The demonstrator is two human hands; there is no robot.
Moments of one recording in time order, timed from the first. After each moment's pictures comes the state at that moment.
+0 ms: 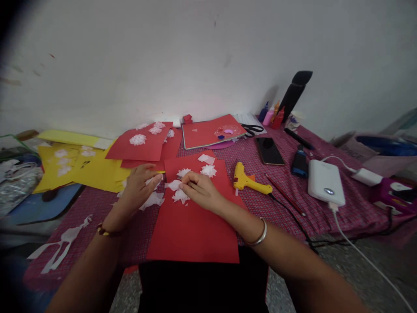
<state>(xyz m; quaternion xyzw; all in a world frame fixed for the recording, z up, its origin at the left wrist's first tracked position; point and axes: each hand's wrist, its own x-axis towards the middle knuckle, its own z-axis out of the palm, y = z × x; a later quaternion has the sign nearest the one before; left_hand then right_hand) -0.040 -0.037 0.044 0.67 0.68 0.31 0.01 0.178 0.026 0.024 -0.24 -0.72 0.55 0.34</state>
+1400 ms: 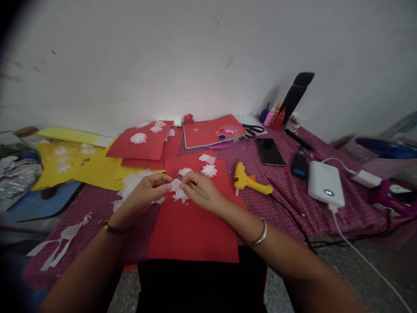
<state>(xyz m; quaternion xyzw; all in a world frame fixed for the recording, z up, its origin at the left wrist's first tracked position) -0.003 -0.042 0.047 0.54 0.57 0.45 0.44 0.180 0.027 0.023 -0.22 -0.78 0.47 0.35</state>
